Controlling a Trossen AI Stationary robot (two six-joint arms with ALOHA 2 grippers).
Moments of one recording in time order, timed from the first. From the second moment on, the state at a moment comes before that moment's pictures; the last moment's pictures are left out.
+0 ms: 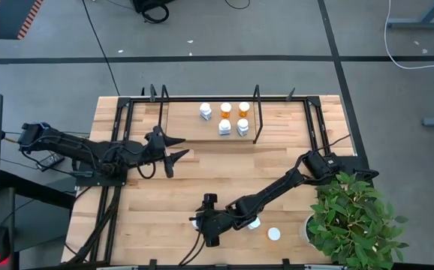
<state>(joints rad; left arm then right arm) -0.19 0.91 0.52 0.25 -0.56 -0.11 0.47 2.24 1.63 -0.17 0.36 0.25</state>
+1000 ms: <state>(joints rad) -0.19 0.91 0.52 0.25 -0.56 -0.11 0.46 2.24 1.63 -0.23 0.35 0.24</state>
